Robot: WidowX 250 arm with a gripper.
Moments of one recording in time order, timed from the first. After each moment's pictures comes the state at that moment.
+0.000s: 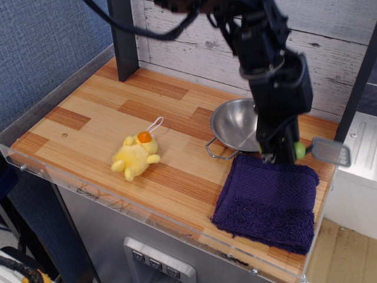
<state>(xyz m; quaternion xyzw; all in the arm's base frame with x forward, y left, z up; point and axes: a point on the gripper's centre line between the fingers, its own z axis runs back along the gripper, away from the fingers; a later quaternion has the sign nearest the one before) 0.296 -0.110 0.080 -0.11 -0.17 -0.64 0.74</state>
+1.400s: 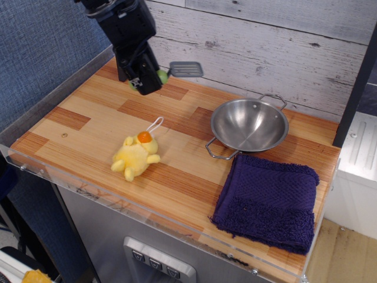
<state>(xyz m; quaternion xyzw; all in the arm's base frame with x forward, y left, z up) 0.314 0.079 0.092 -0.07 -0.20 -0.44 0.87</state>
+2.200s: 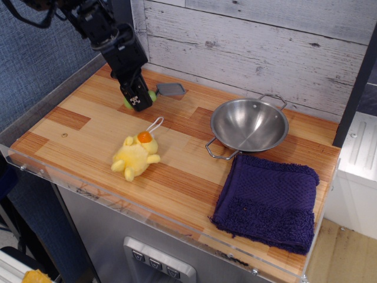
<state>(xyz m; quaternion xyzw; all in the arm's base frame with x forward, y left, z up) 0.352 0.117 0.019 -0.07 -0.17 -0.39 0.90</state>
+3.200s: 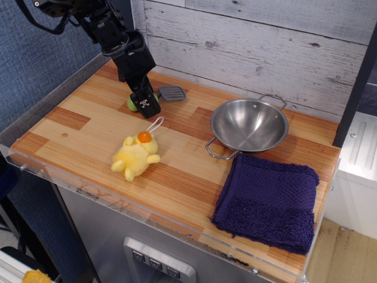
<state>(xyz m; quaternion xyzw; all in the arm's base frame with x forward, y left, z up) 0.359 0.111 0.011 -0.06 -0.16 -0.38 0.91</state>
